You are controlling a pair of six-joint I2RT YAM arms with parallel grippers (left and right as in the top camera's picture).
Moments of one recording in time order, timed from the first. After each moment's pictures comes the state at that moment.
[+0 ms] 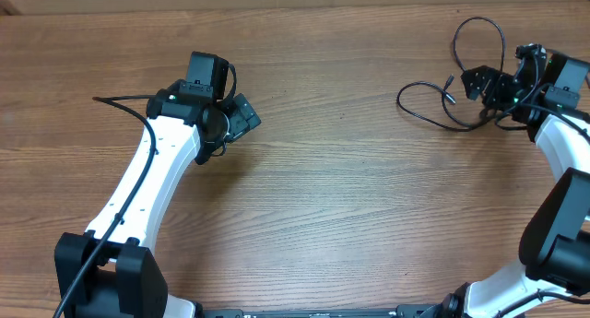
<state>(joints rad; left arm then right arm) -0.21 1.64 1.33 -0.92 0.02 -0.81 -0.37 1.83 1.21 -0.19 -0.49 0.08</state>
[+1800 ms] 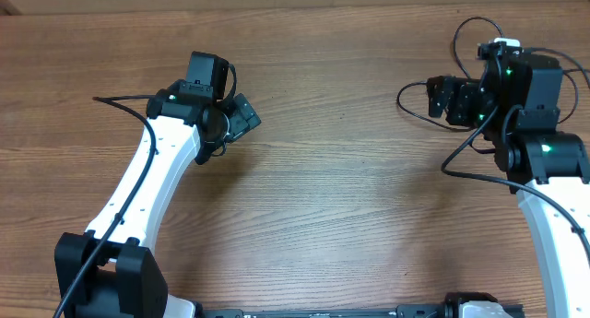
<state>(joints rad) -0.21 1.64 1.33 -0.92 0.02 -0.81 -0.01 1.26 1.21 -0.66 -0.10 0.12</state>
